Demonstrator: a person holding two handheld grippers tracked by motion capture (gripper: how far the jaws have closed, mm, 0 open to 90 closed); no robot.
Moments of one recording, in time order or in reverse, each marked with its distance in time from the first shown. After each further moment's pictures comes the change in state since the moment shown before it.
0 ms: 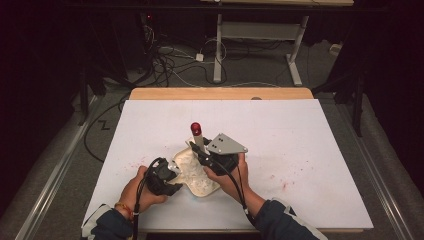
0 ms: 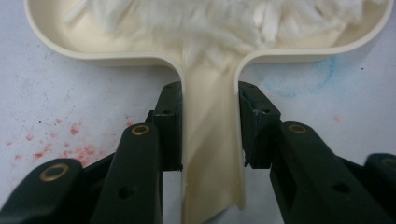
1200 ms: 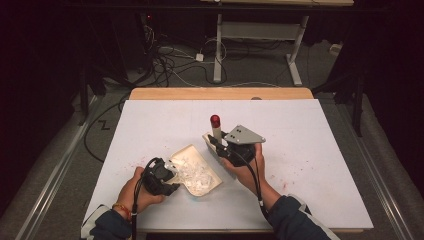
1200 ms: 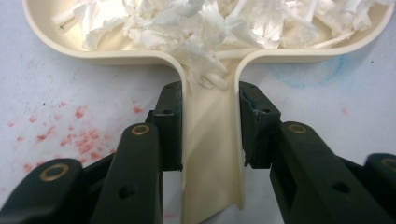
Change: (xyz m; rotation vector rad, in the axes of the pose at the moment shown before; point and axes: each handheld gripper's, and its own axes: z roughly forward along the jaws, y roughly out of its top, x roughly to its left) left arm 0.007 -0.008 -0.002 0.001 -0.010 -0.045; right arm -0.043 -0.009 -0.013 0.063 -0.039 -0.002
